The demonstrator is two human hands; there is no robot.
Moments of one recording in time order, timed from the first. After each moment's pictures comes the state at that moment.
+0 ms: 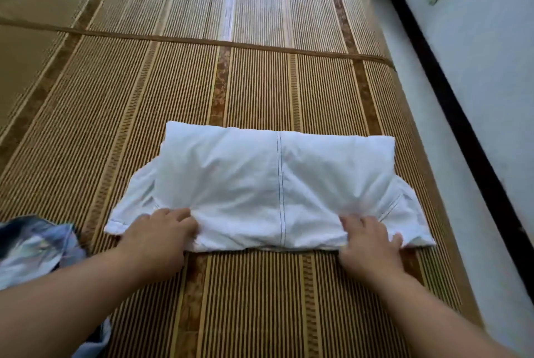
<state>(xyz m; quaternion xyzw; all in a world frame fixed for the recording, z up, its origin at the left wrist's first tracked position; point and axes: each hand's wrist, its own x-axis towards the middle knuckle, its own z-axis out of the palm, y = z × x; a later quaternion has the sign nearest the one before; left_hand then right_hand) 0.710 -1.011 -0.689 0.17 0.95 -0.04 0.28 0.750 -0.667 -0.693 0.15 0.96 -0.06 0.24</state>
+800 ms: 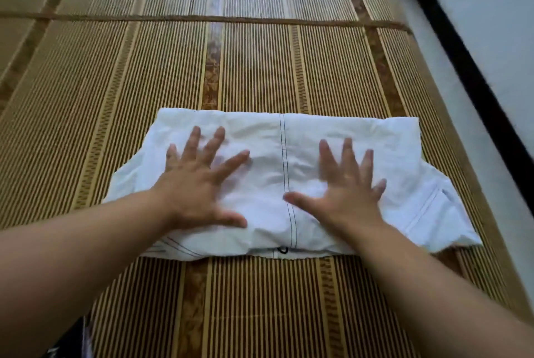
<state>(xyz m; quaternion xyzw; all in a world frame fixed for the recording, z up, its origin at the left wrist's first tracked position) 0.620 -0.980 -0.742 0.24 0.95 0.04 0.17 0.677 -0.704 -0.733 0.10 0.97 -0.15 0.15</state>
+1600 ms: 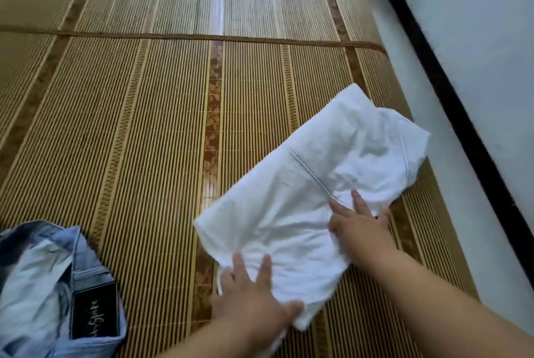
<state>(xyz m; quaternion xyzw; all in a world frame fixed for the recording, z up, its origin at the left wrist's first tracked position) 0.808 -0.896 -0.707 0.01 0.85 0.14 0.51 0.750 -0.675 -0.700 0.02 0.96 0.01 0.29</state>
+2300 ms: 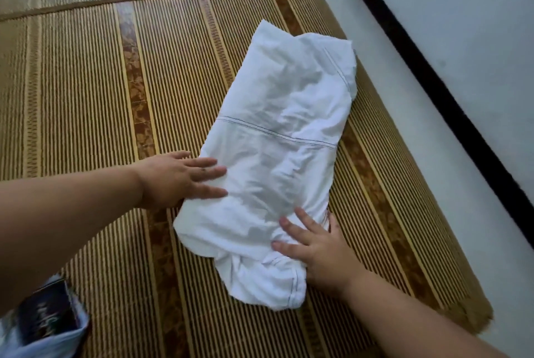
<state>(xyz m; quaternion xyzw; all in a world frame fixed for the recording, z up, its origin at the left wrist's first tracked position) 0.659 -0.942 -0.716 0.59 0.75 -0.18 0.24 0.896 -0.688 -0.735 -0.10 0.97 -0.11 0.21</state>
